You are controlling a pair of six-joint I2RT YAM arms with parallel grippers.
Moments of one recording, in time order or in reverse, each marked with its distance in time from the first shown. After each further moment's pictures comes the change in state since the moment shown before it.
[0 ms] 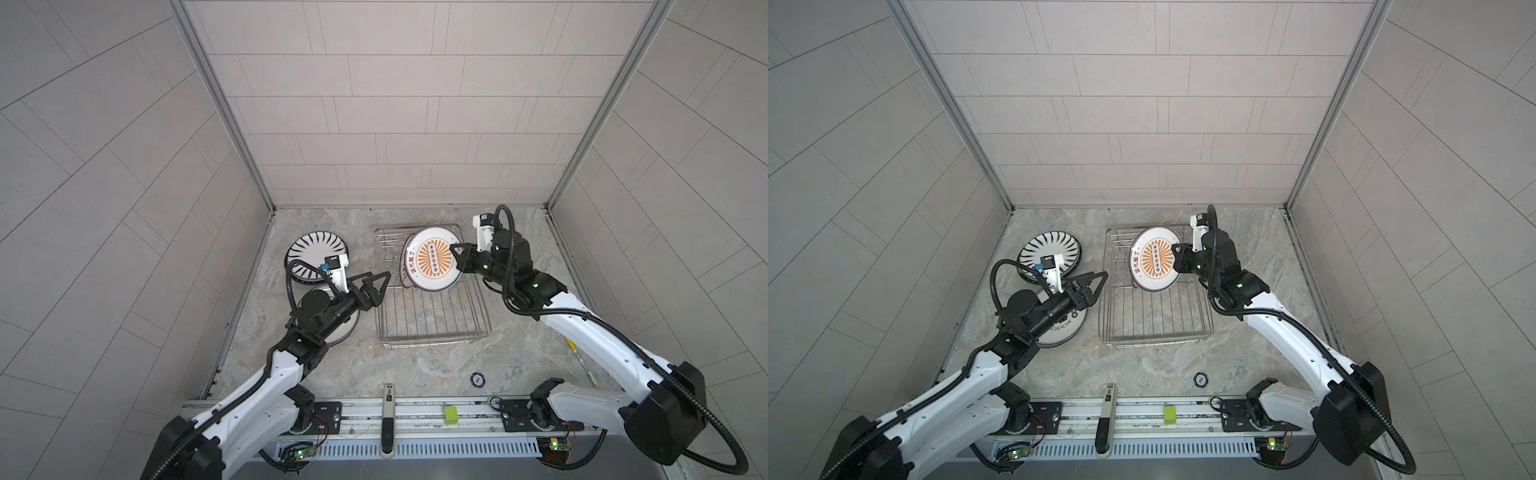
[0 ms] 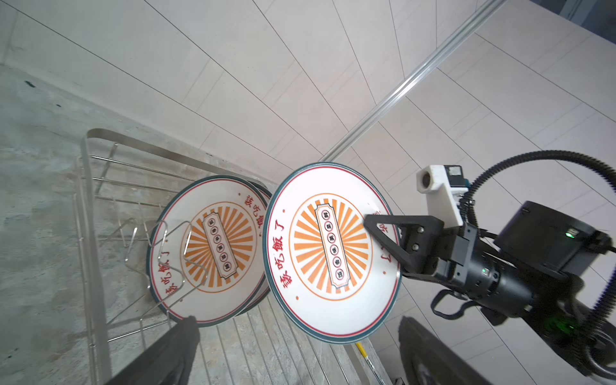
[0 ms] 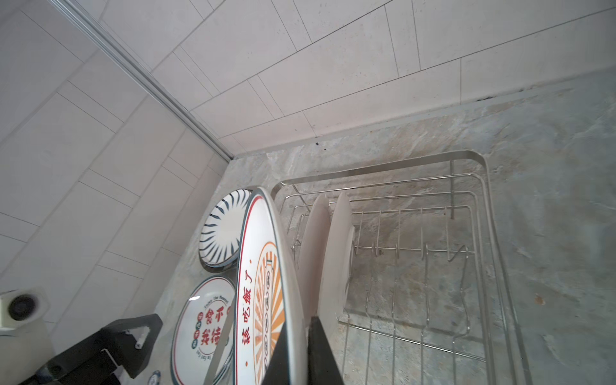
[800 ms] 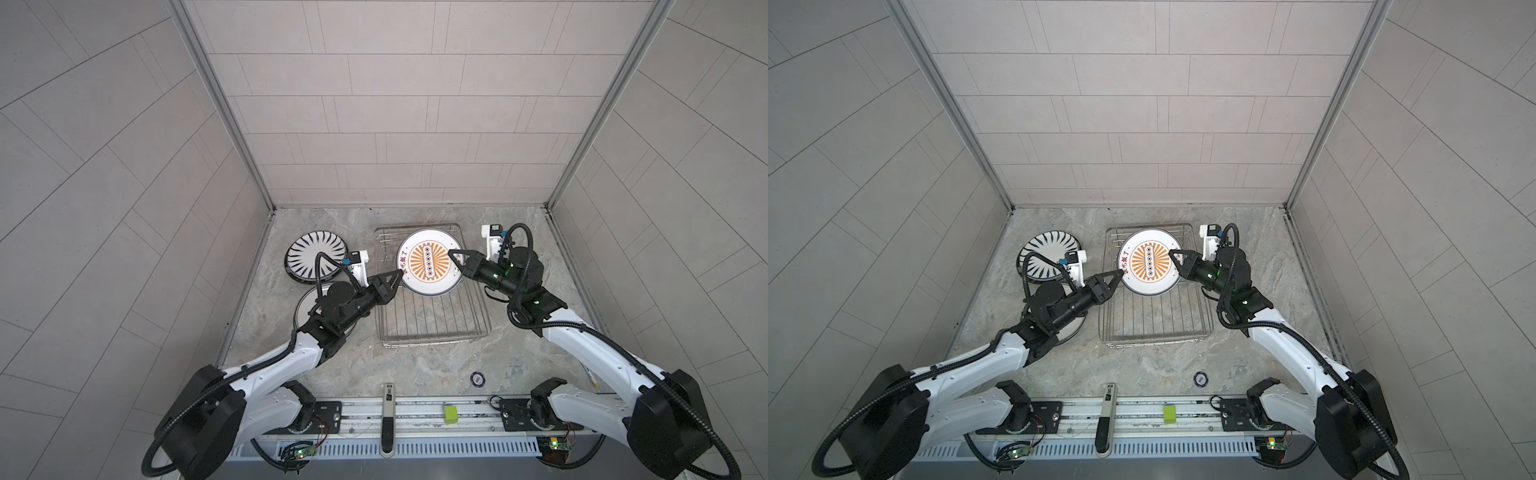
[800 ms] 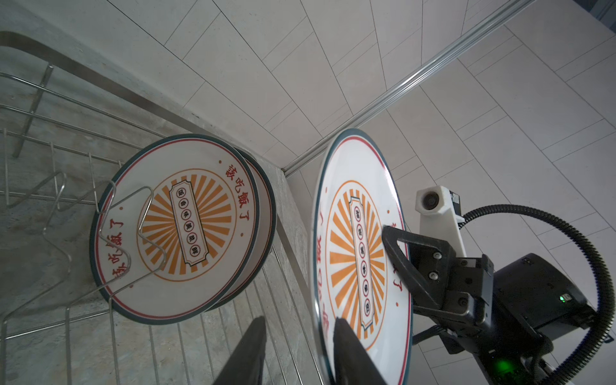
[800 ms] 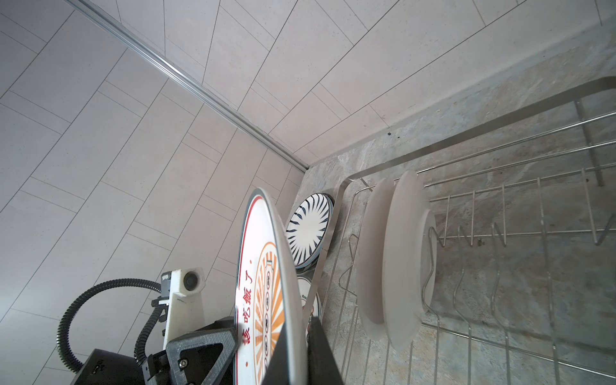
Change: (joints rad) left arm -0.126 0.248 0.067 0.135 -0.095 -0.145; right arm -0.049 -0.059 -0.245 0.397 -0.243 0.273
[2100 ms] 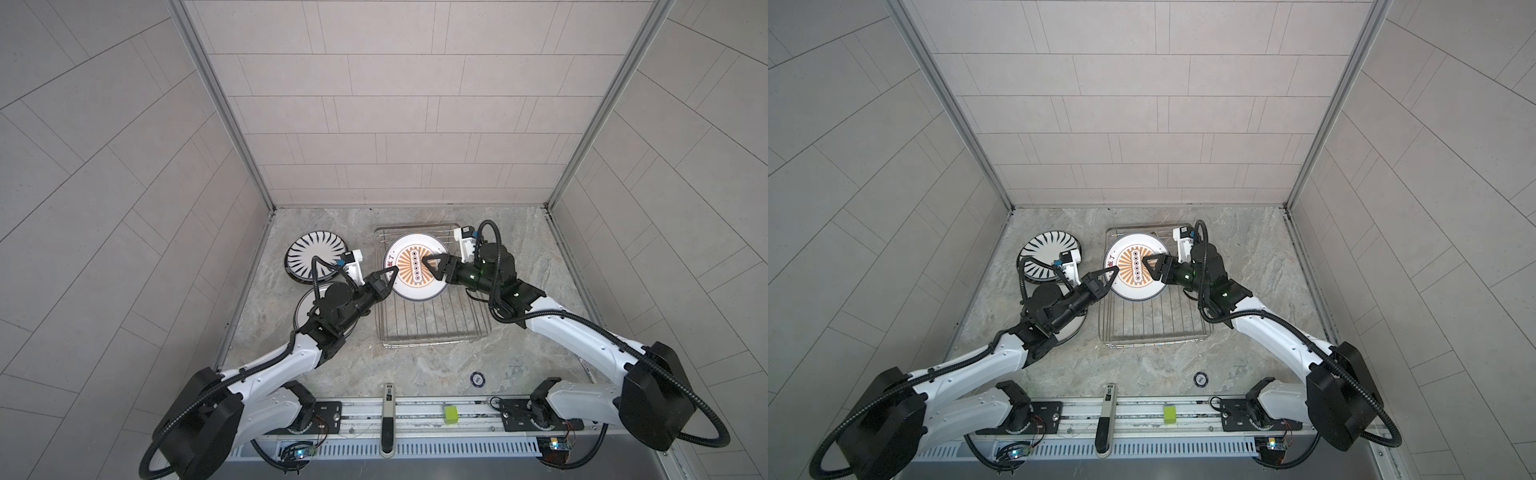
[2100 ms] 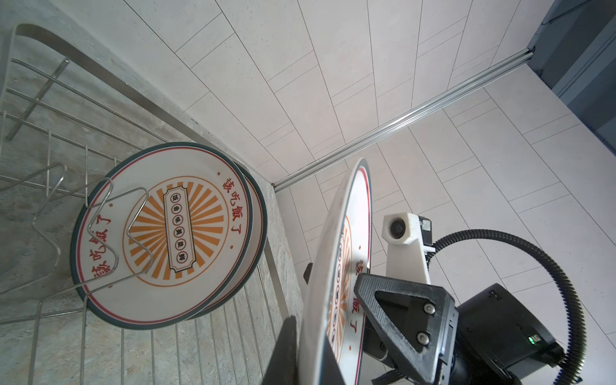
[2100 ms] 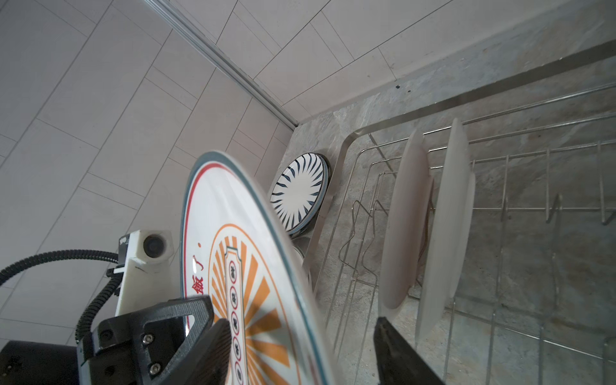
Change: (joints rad) left arm -0.002 -0.036 -0.004 0.016 -0.059 -0.137; right arm 0.149 0.131 0.122 -0.137 0.088 -0.099
